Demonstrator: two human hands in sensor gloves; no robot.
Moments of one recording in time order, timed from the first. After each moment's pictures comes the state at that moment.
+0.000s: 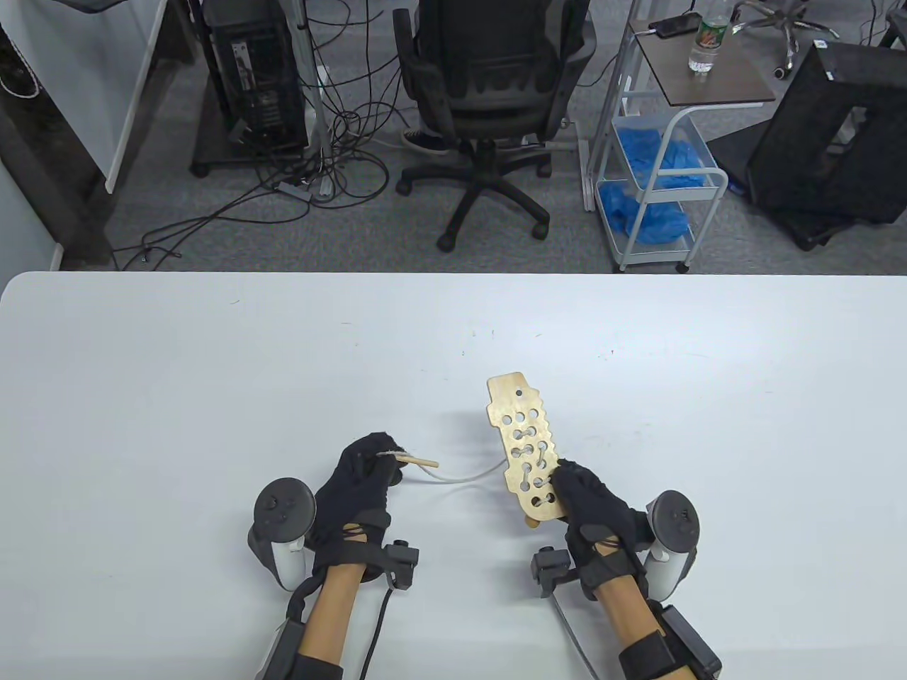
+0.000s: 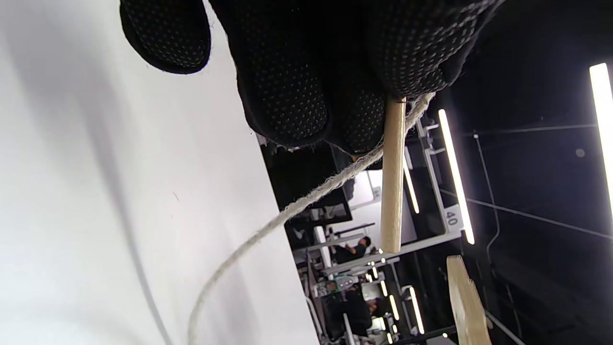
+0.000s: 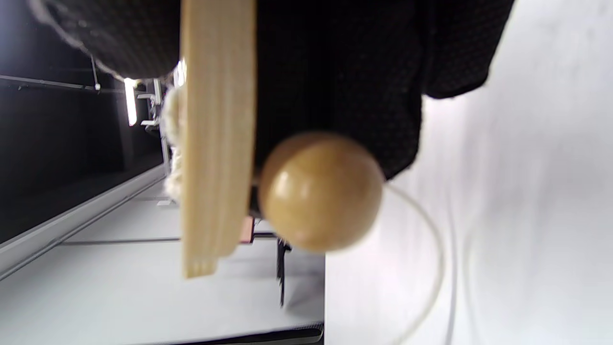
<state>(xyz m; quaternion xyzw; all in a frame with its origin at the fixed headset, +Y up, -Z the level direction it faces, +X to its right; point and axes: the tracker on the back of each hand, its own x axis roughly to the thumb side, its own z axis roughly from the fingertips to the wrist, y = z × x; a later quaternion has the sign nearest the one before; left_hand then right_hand) -0.181 -0.735 -0.267 0.06 0.04 0.59 0.81 0.168 -0.769 -0.258 -0.07 -0.01 0.66 0.74</state>
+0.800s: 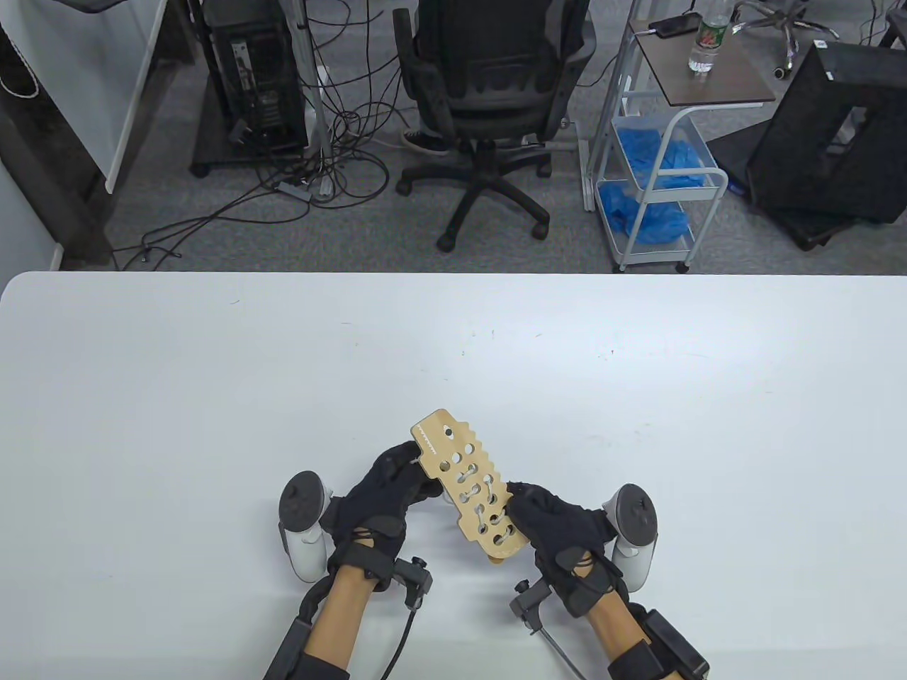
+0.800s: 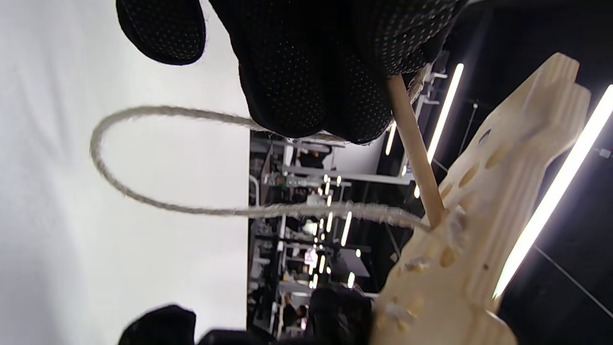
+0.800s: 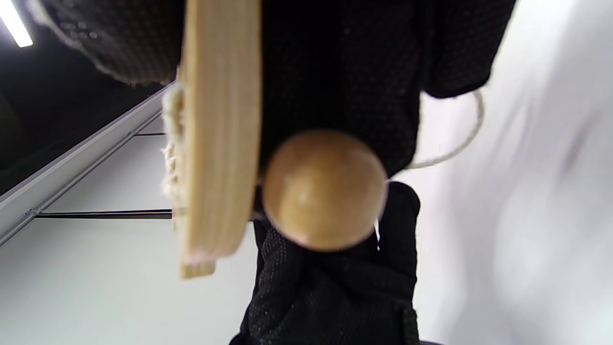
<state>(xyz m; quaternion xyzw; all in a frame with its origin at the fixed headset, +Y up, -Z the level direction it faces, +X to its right) -0.150 -0.747 -0.273 -0.09 -0.07 0.73 0.67 0.127 -0.759 -0.257 0.10 0.07 0.64 0.76</state>
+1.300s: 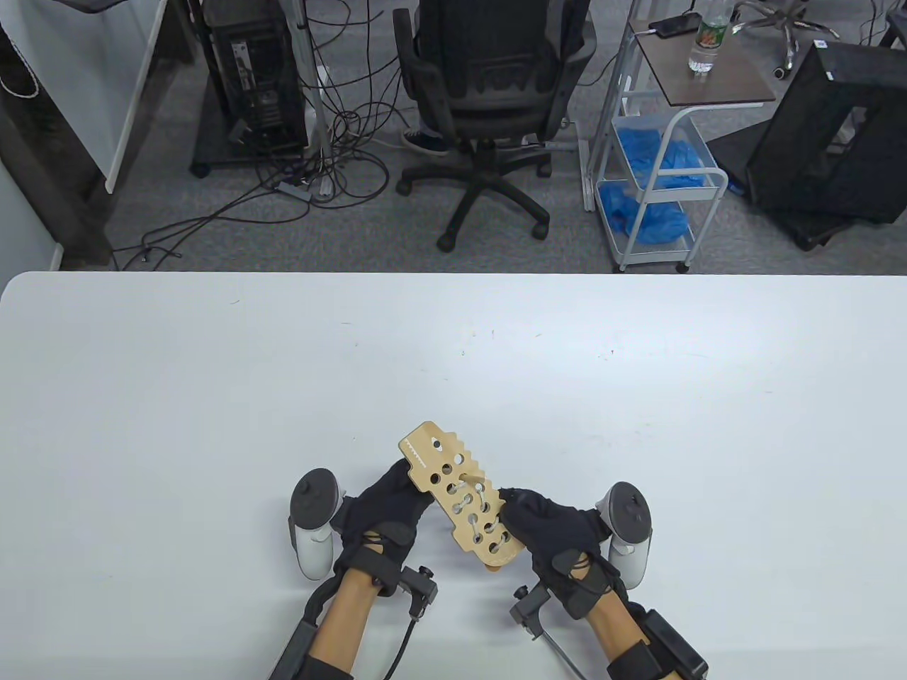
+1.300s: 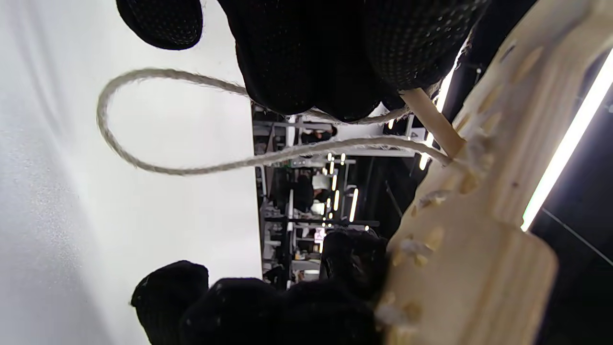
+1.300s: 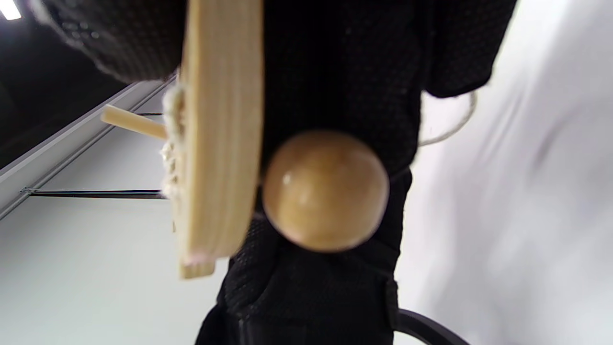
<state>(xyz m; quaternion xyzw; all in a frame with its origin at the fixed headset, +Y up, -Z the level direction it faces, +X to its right) -0.140 -0.740 -0.270 -0.10 -0.10 0.70 0.70 0.123 -0.759 -0.257 0.11 0.09 0.65 0.75</state>
